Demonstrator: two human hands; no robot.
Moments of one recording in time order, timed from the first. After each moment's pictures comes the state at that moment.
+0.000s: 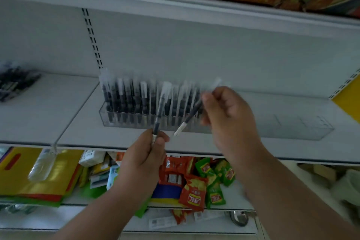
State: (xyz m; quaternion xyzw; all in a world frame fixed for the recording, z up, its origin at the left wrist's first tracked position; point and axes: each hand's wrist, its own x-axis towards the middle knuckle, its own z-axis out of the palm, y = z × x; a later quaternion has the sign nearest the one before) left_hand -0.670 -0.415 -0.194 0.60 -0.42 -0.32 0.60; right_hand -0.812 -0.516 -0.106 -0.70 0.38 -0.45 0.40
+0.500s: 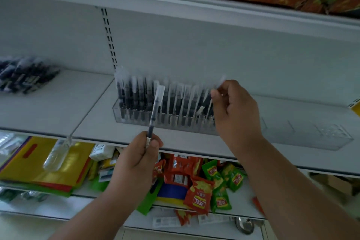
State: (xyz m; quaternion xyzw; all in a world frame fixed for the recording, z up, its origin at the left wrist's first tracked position) left_hand -0.659 -0.393 -0.194 0.64 -0.39 -0.29 0.59; right_hand -0.806 -0.557 -0.127 -0.81 0.38 -0.42 0.12
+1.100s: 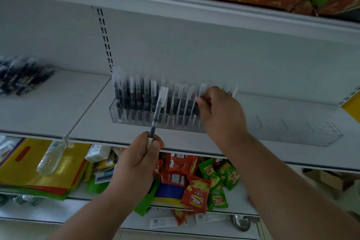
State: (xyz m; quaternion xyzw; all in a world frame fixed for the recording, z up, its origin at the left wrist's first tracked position) left_hand -0.656 -0.395 -0.198 0.63 -0.42 -0.30 0.58; right_hand -0.792 -0.557 -0.130 -0.85 0.44 -0.28 0.06
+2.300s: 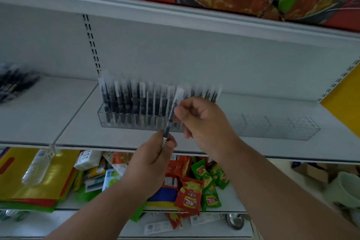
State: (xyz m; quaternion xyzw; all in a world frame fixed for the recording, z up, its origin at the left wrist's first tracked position) left_hand -0.681 -0.417 -0.186 0.63 -0.54 -0.26 0.50; right_hand -0.798 -0.516 -0.115 -0.73 0.35 -0.34 0.48
